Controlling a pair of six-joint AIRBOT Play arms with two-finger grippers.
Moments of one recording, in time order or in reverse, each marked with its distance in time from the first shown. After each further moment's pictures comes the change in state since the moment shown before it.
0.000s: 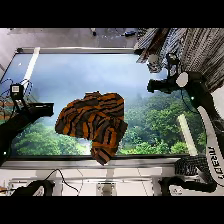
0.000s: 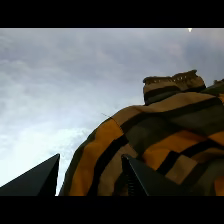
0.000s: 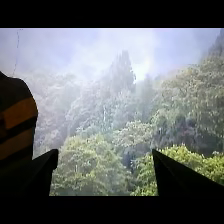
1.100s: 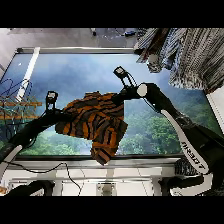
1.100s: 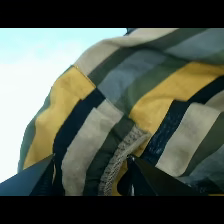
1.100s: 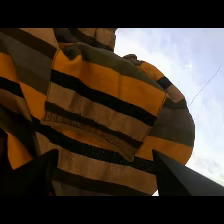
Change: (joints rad) left arm -0.208 -0.346 0.011 0.077 -0.177 0.056; right arm 0.314 -0.195 -0.001 0.288 -0.219 -0.587
